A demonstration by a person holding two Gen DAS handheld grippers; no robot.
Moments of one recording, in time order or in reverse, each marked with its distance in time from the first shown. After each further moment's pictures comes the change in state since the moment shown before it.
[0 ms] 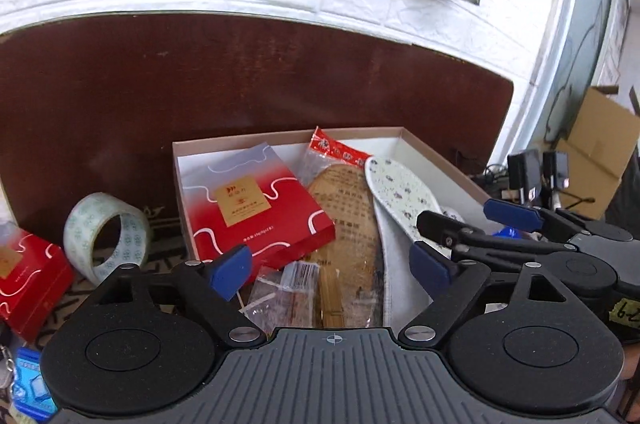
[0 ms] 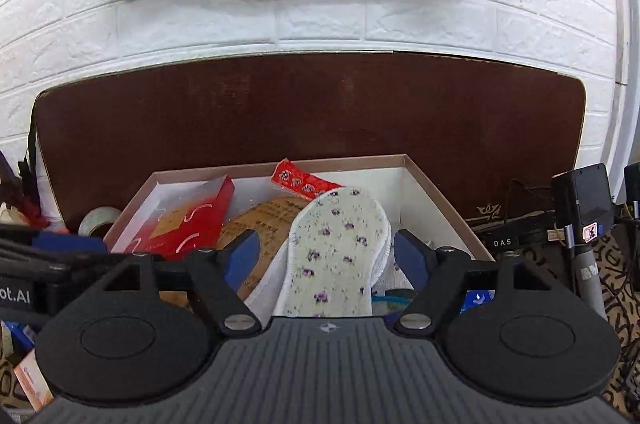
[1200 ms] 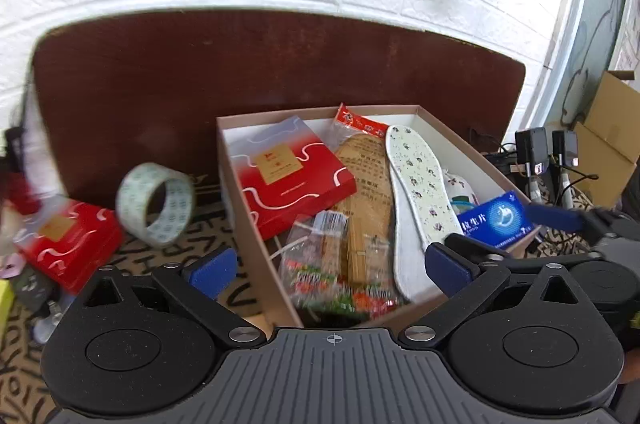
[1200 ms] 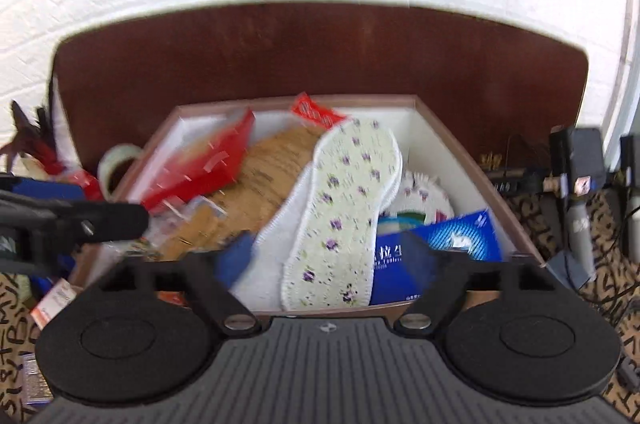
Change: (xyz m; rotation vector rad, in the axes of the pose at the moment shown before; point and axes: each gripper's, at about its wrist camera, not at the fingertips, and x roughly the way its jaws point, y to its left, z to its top) left arm -0.057 -0.003 -0.017 -0.003 0.052 0.083; right arm -0.045 0.021 -0.012 -0.048 0.111 0.012
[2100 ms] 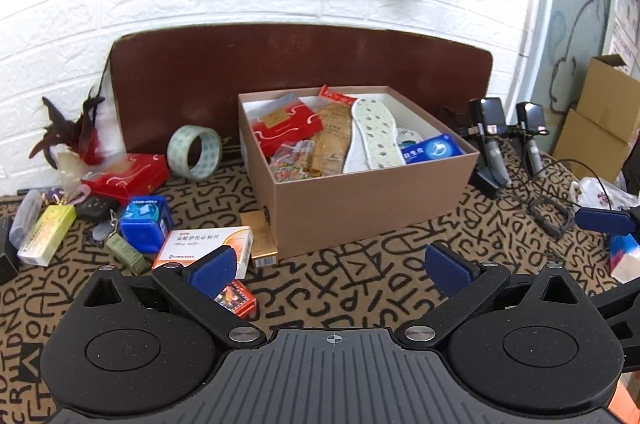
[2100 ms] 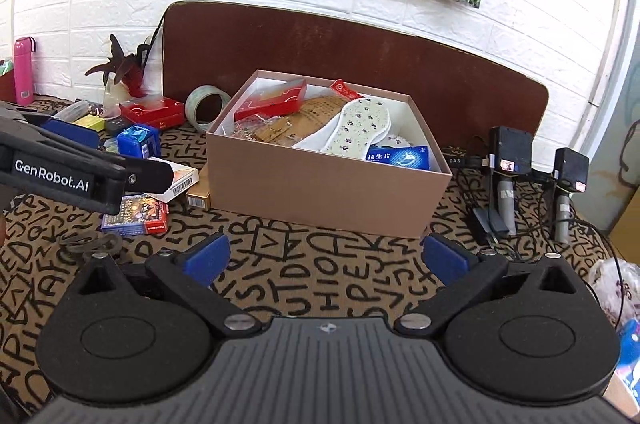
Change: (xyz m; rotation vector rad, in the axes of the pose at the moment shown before) left arm -0.136 -0.073 -0.097 0.030 -0.044 0.085; right arm -0.192 0.004 -0.079 -0.177 0.025 0.018
